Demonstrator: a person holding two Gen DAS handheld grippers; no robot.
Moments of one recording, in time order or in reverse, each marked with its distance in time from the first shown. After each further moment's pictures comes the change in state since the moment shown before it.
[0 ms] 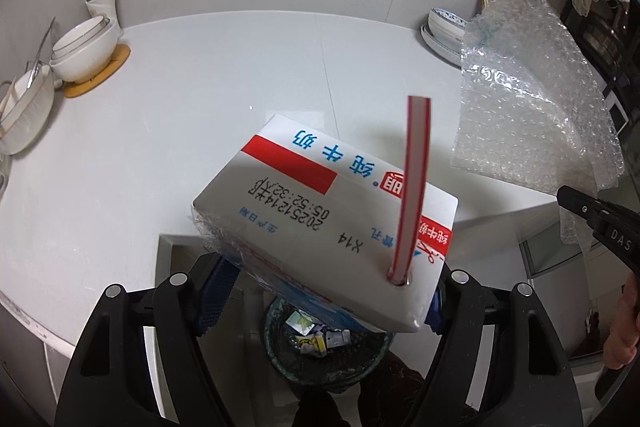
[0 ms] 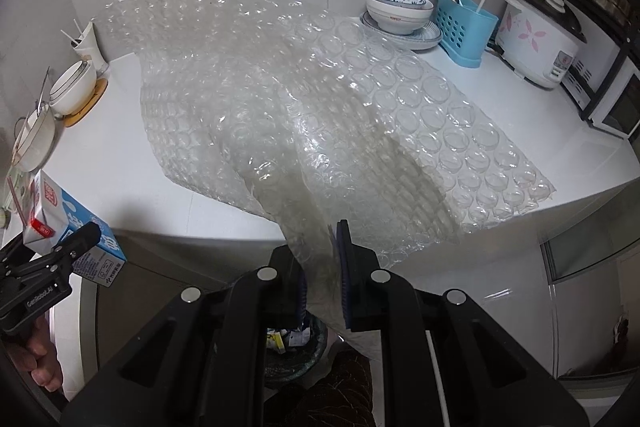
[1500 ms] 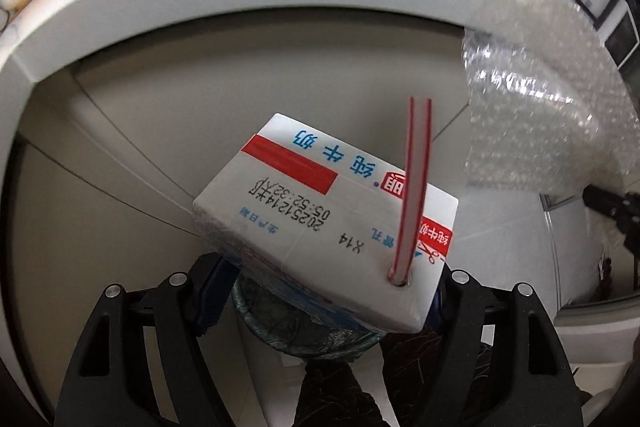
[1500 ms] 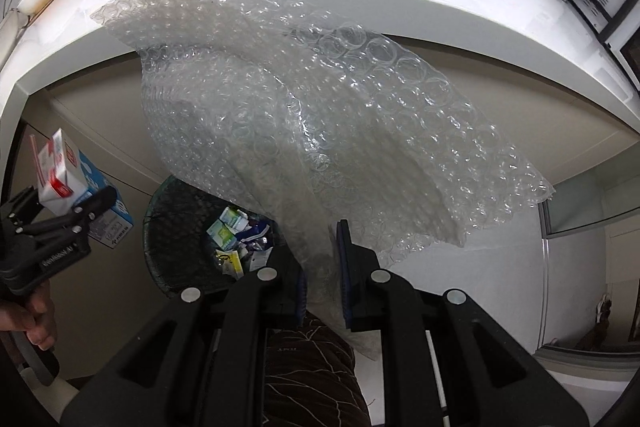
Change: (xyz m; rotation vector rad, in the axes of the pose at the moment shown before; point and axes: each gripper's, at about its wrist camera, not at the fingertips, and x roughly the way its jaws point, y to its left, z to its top) left arm 0.158 -0.027 -0.143 0.089 0.207 -0.018; right arm 0.119 -0.026 -0.145 -0.044 0.240 -0.064
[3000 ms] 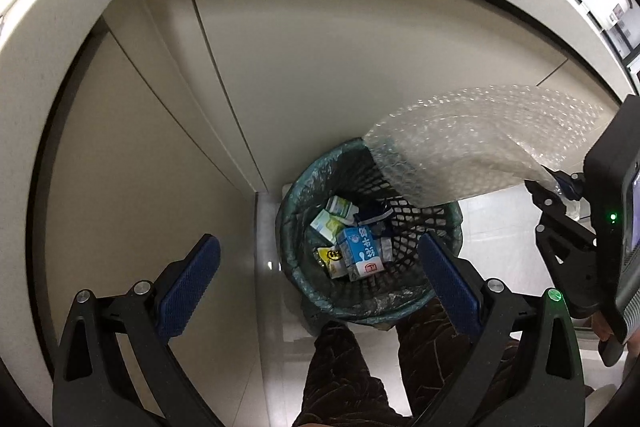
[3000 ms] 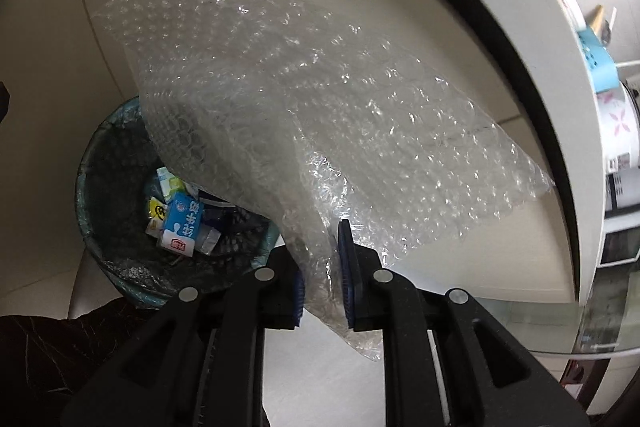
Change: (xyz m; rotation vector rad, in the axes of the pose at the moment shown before) left arm -0.022 0.068 -0.038 -0.149 0.070 0.076; right arm 0.088 0.157 -0.023 -0.576 -0.021 -0.249
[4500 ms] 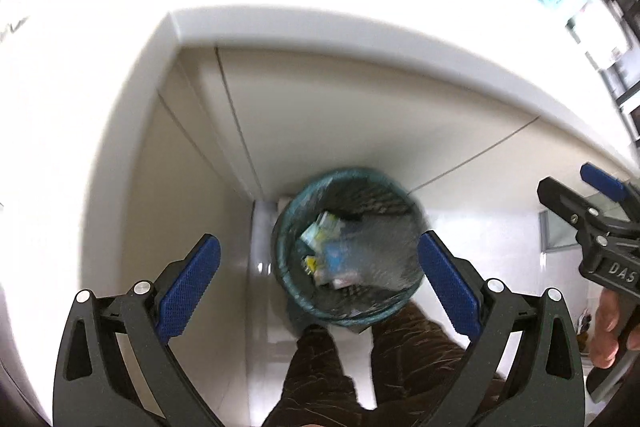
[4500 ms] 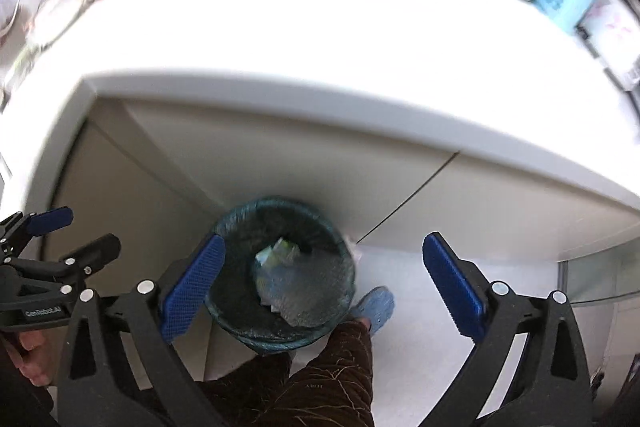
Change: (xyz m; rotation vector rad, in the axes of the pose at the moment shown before) left arm -0.076 -0.008 0.033 -0.082 -0.055 -0.027; right arm -0.116 -0.113 0.024 0.412 -0.156 0.329
